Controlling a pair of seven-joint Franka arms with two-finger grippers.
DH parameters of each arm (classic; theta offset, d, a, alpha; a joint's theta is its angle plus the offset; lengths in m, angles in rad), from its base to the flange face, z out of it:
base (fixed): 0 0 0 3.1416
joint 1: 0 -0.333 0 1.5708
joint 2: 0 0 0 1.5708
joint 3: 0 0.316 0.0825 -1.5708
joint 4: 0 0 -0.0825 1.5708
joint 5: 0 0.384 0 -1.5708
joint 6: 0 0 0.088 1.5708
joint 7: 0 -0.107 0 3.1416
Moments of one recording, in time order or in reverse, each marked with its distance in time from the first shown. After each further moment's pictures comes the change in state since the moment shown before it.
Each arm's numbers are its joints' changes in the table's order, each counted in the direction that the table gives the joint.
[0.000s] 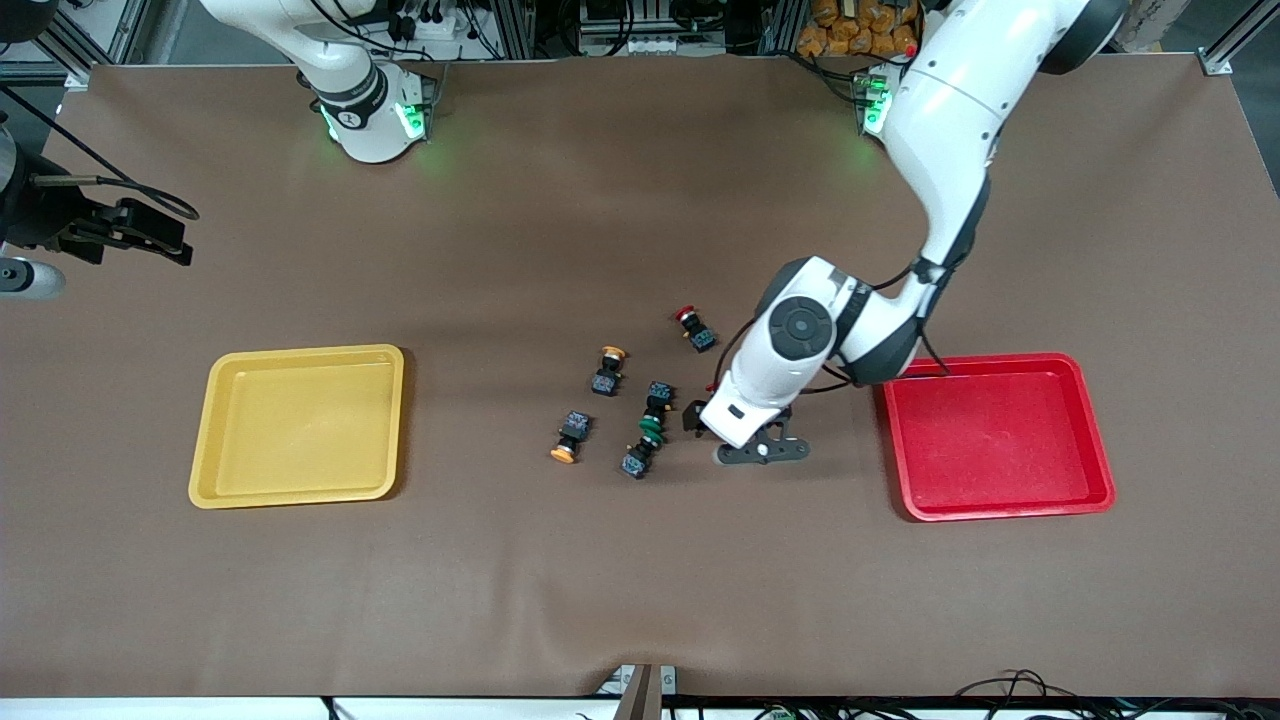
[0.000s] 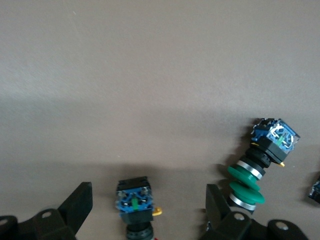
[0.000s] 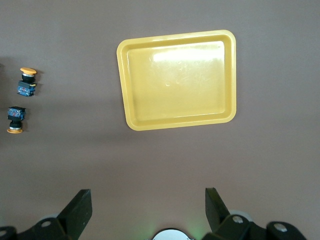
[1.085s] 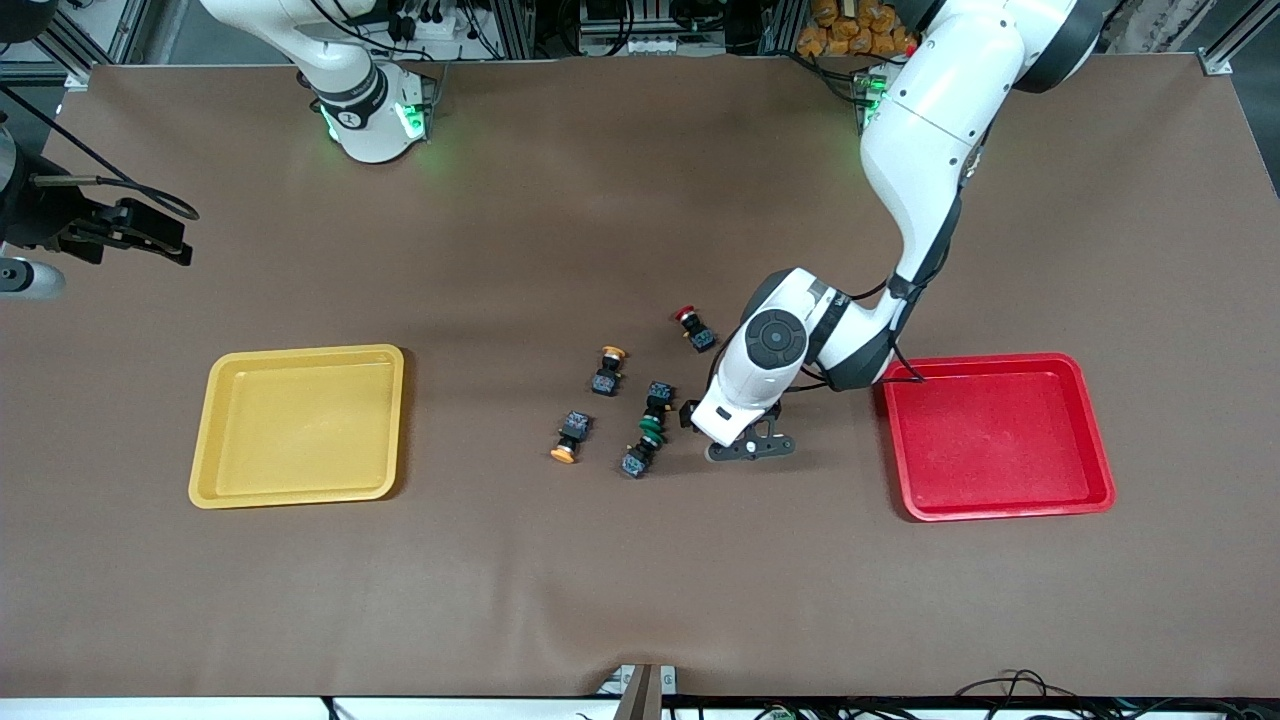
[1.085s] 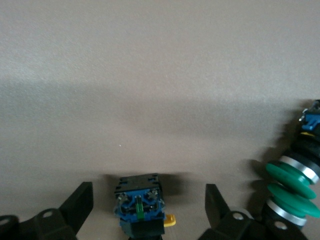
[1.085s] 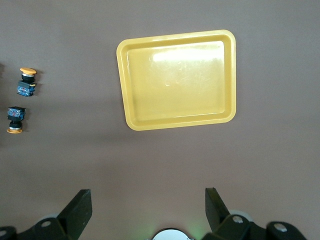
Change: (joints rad) left arm 0.027 0.063 0.019 0.009 0.016 -0.009 0.037; right arm 0.000 0.000 0.000 0.000 0.000 0.000 0.000
